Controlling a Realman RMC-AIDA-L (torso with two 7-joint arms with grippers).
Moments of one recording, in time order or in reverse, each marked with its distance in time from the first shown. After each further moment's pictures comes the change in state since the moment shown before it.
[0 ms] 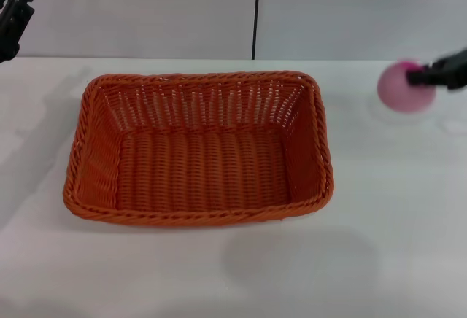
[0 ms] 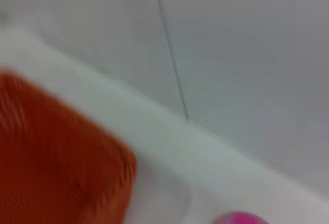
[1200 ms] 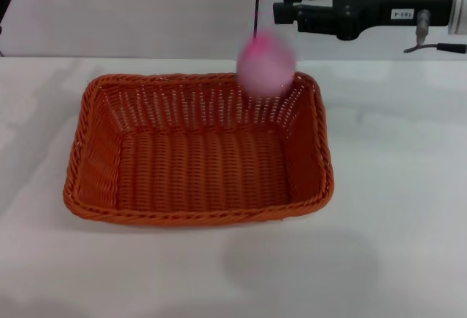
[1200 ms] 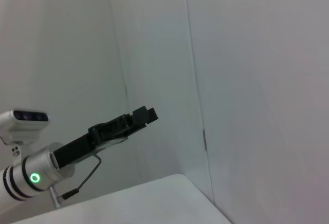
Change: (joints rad) left arm -0.011 0.002 -0.035 0.028 -0.024 -0.011 0.009; right arm 0.104 0.078 -0.057 0.161 0.512 -0.071 -0.396
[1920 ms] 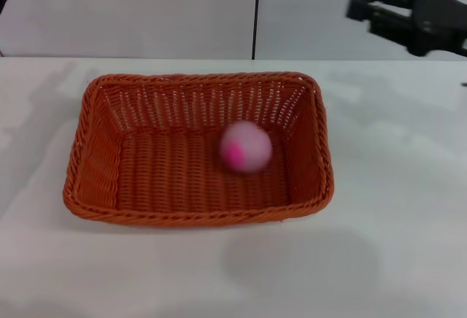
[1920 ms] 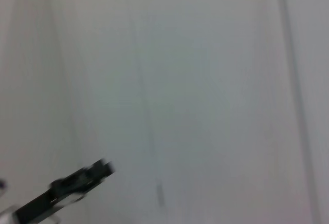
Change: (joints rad) left arm 0.014 -0.002 -0.013 -0.011 0.005 0.015 -0.004; right arm -0.269 0.030 0.032 -0.011 0.265 -0.024 -0.160
